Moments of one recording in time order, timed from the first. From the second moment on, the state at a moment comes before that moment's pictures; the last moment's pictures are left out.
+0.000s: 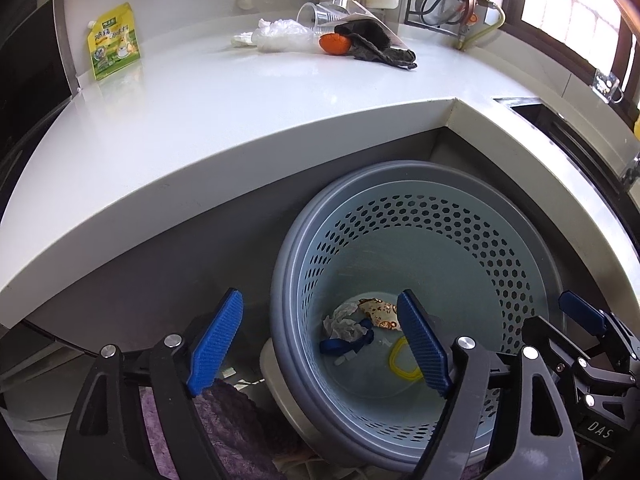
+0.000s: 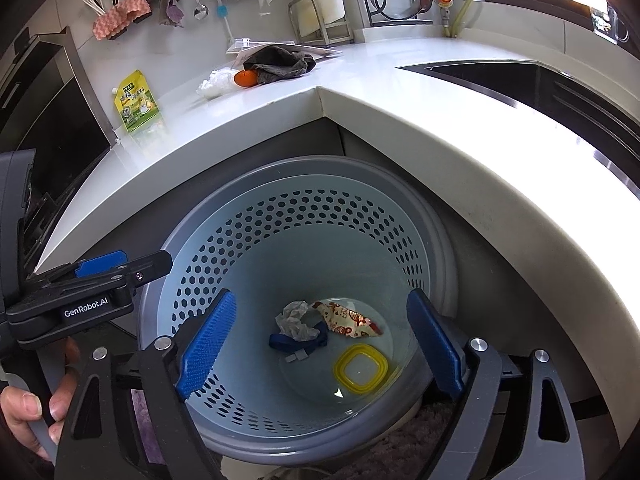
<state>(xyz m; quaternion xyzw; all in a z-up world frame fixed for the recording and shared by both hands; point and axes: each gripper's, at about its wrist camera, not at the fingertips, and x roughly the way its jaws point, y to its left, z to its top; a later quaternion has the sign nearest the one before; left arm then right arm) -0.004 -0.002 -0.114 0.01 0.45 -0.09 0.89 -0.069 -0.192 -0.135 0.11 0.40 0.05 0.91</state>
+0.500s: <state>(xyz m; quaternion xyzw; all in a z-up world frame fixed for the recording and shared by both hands) 0.005 0.021 -0.071 -0.02 0.39 -0.08 0.92 -0.052 -0.184 -0.092 0.09 0.35 0.06 0.93</state>
